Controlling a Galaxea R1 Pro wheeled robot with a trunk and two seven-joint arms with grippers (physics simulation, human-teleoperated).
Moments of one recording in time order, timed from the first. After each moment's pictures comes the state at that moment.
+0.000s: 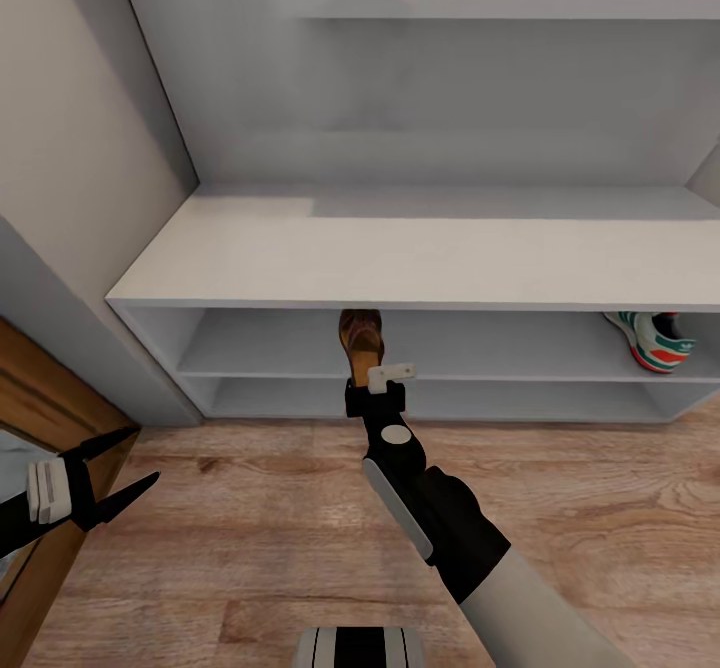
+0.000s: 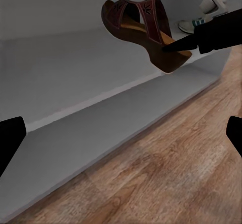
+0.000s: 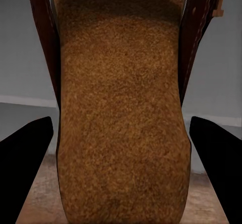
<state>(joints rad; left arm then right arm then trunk) -0.26 0.33 0.57 -1.38 0.23 -0.01 -1.40 -0.69 0.17 0.60 -1.20 -0.30 0.39 -0.53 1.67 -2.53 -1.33</state>
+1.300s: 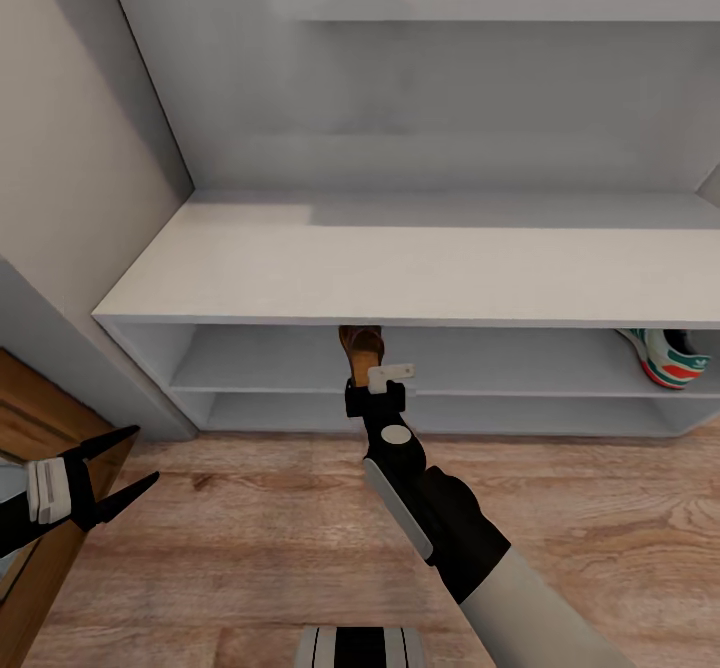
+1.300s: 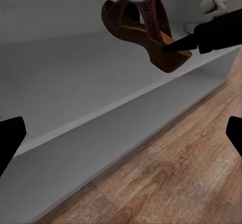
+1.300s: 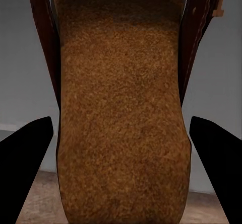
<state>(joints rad) -0.26 0.33 0.57 -1.38 0.23 -0.01 -1.40 -0.69 0.17 0.60 -1.20 -0.30 0.39 -0.53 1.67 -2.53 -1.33</state>
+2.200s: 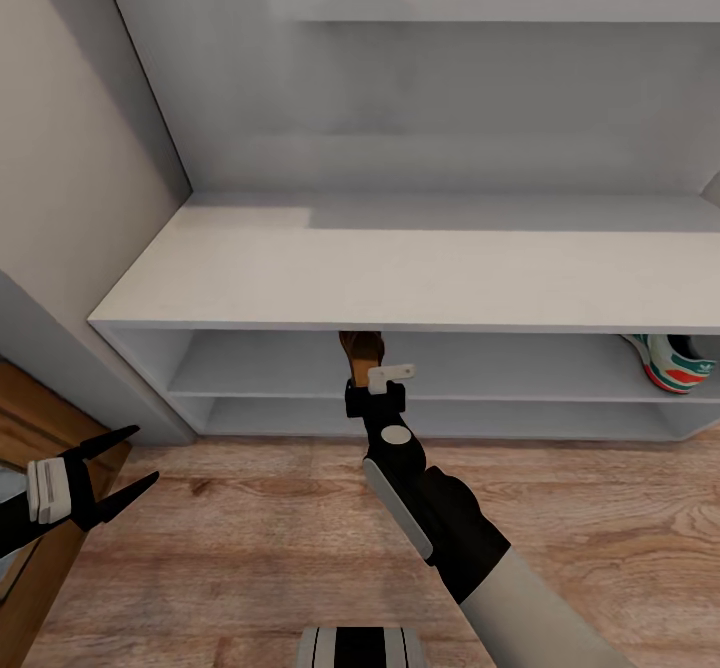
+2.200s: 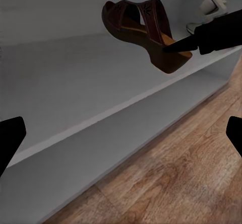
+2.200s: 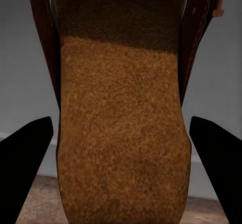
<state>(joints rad) -0.26 0.33 0.57 -1.38 0.23 -0.01 -1.40 -0.69 0.17 0.60 -1.19 -0.30 0.39 -0.53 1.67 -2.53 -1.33</state>
